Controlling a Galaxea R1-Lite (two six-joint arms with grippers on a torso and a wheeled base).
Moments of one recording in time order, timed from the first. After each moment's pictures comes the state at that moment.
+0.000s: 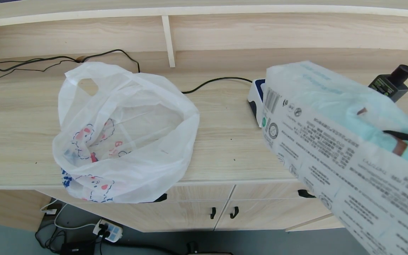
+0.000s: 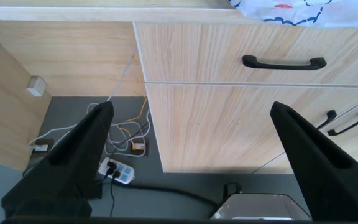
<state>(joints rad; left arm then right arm) 0.00 0.00 0.00 -0.03 0.00 0.05 0.80 1.11 -0.41 -0.96 0.33 1.42</state>
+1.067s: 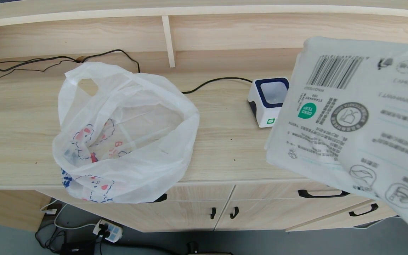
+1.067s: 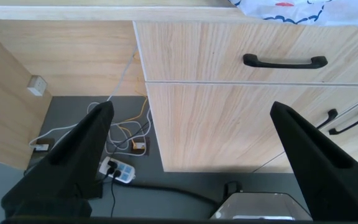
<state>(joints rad) 0.00 0.00 0.00 -0.02 0.00 0.05 0.91 1.10 -0.24 -1.43 0.33 1.93</state>
